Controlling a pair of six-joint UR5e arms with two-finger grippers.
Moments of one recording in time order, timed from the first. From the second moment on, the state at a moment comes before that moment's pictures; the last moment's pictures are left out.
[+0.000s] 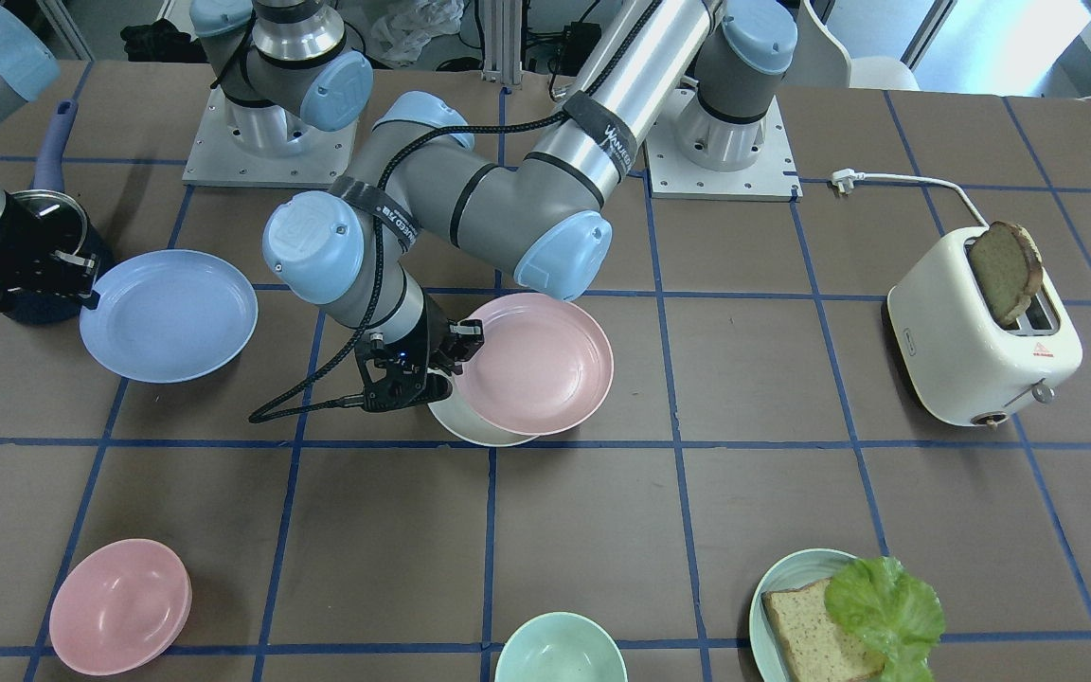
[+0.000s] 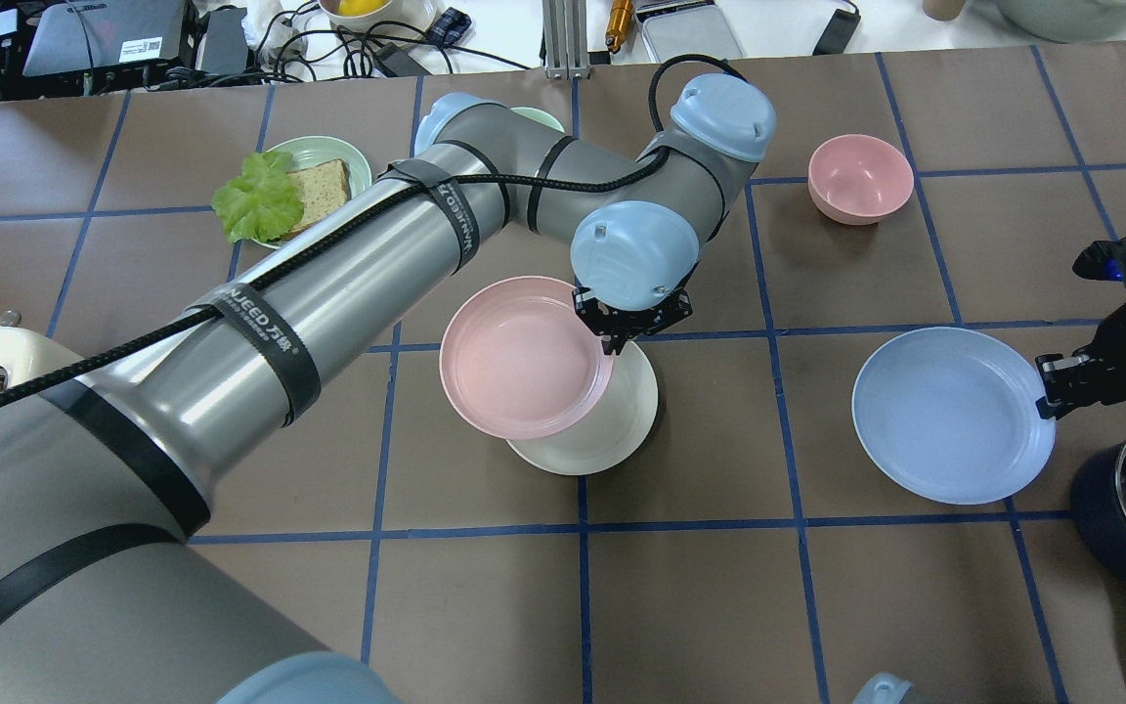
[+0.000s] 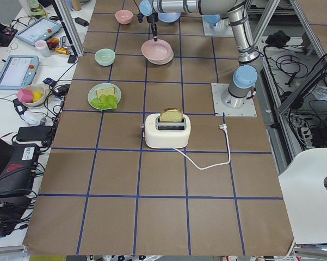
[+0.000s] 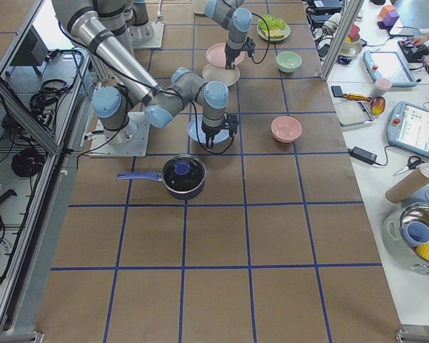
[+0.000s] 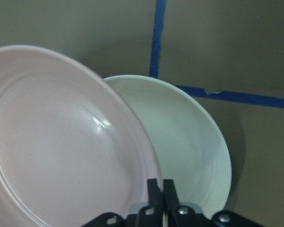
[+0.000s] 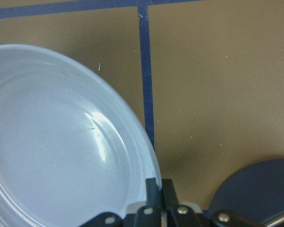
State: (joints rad) left arm -2.15 -2.22 -1.26 -1.53 1.72 -0.72; right arm 0.94 -1.55 2.12 -2.02 -1.55 -0.58
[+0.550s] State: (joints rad) left arm -2.16 -2.26 -1.25 -1.53 1.68 -0.74; right arm 0.94 -1.56 2.11 -2.02 -1.55 -0.57
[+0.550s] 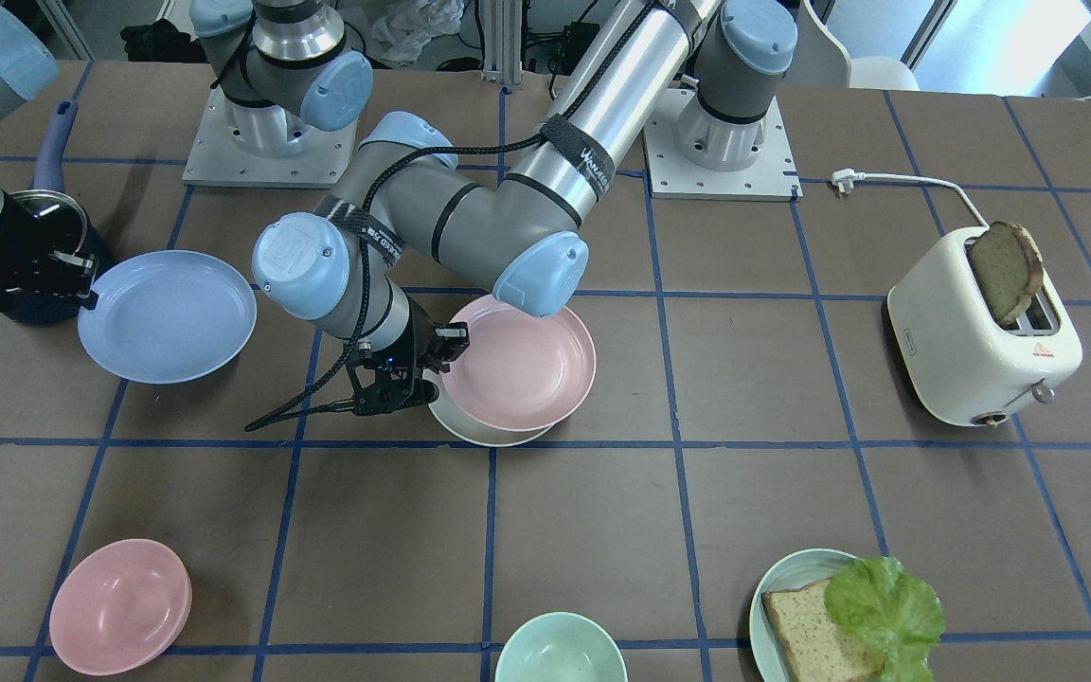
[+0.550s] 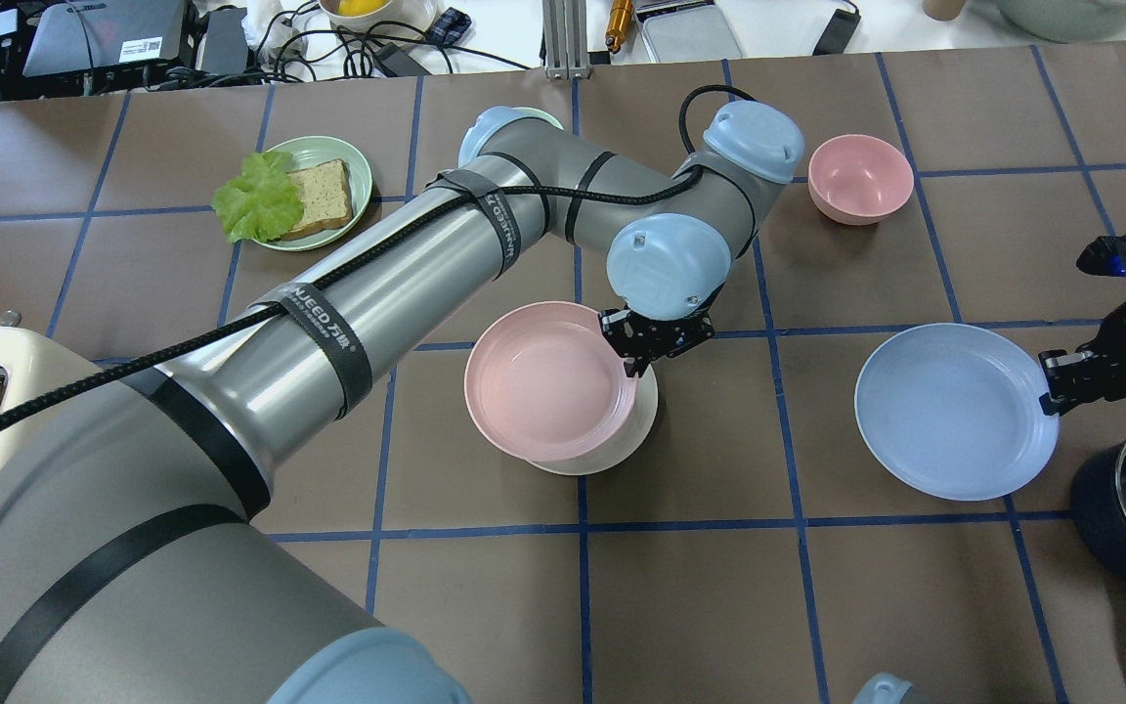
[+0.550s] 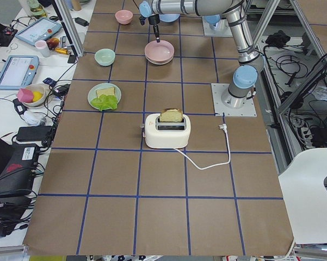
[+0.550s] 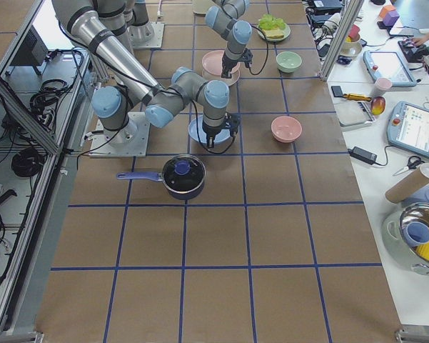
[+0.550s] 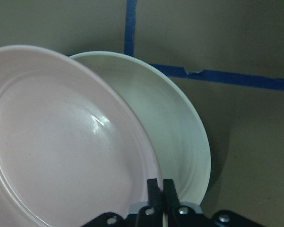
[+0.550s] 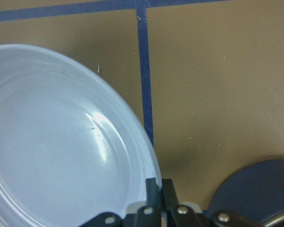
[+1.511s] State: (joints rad) left arm -2.17 -2.30 -1.22 -1.53 1.66 -0.76; right arm 0.95 -1.59 2.12 -2.02 -1.55 -0.55
